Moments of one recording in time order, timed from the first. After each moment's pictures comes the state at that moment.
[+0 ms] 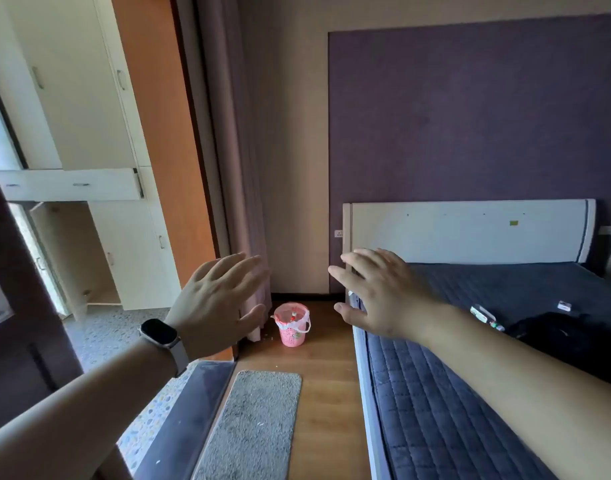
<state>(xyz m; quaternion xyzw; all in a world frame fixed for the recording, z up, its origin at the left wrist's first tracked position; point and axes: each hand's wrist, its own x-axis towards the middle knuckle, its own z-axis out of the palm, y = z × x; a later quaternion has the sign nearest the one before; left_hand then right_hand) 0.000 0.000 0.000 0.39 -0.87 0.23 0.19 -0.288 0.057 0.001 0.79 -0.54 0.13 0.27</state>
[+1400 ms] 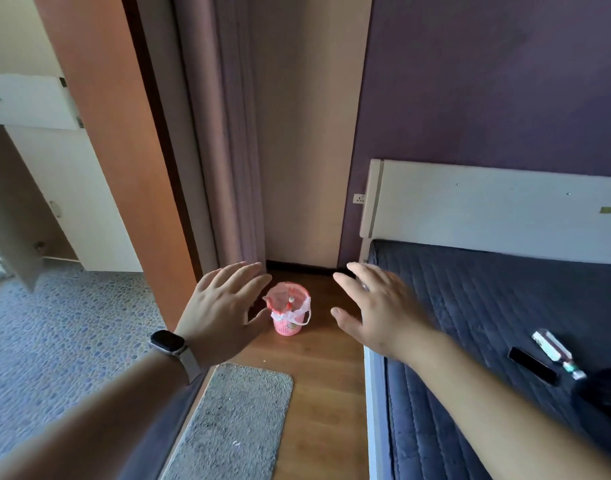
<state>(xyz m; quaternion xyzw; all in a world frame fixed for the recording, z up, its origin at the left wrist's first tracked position) -0.136 -0.473 -0.132 0.45 -0.86 0.10 0.20 -0.407 -0.426 -0.124 0.78 -0.60 0.14 0.13</state>
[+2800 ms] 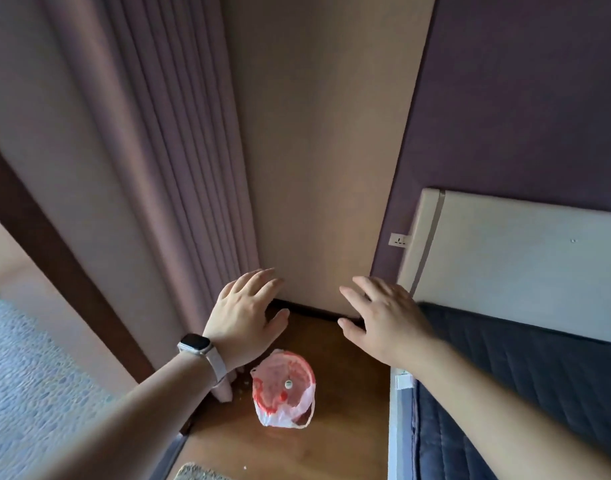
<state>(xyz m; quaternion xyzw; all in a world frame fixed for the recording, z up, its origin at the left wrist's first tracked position) -0.328 -1.051 -0.176 0.53 -0.82 0.03 0.20 -0.586 -1.031 -0.167 0.81 -0.58 0.08 0.06</state>
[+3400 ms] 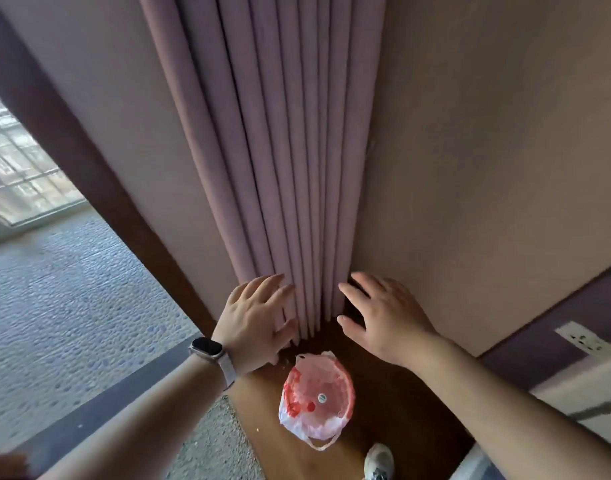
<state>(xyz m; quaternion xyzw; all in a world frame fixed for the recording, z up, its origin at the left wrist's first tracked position) -0.345 -1.216 -0.251 0.77 -0.63 0.03 0.11 -0.549 -1.356 -0.242 0.95 -0.29 0.05 -0.06</state>
